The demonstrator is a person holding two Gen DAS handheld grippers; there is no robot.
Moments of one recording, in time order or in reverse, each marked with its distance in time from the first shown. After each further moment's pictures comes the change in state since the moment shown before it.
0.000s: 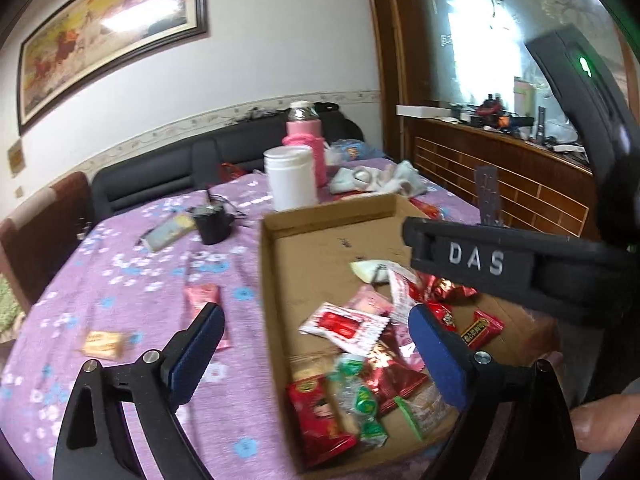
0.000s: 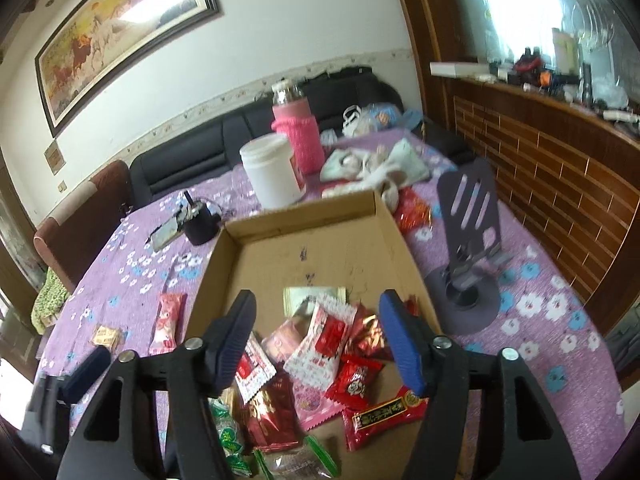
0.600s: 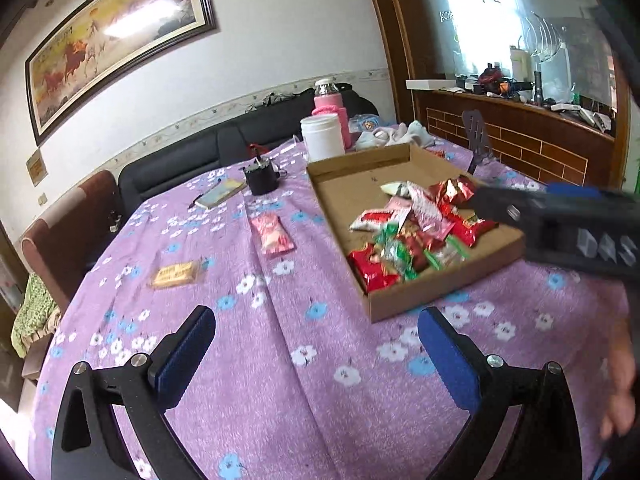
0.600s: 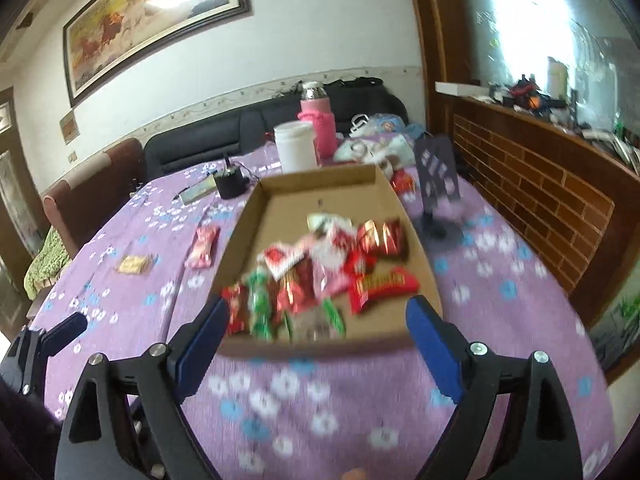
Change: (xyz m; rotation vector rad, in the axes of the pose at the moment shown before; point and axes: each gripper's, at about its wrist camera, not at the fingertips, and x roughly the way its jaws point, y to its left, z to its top) left arm -0.081 0.024 -0.079 0.071 0.075 0.078; right arm -0.097 0.023 -0.087 -0.095 -0.001 -0.025
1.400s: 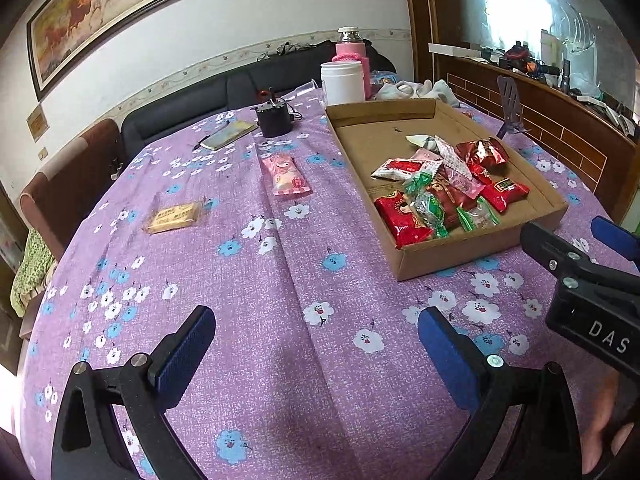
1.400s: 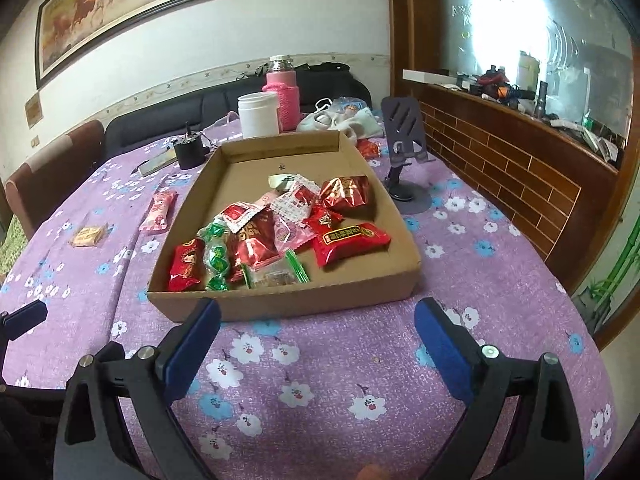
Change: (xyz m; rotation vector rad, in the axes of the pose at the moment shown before) left arm 0.024 0.018 -0.009 -0.078 0.178 0.013; right arm 0.018 -0.001 -0.030 -0.002 0.036 -0.157
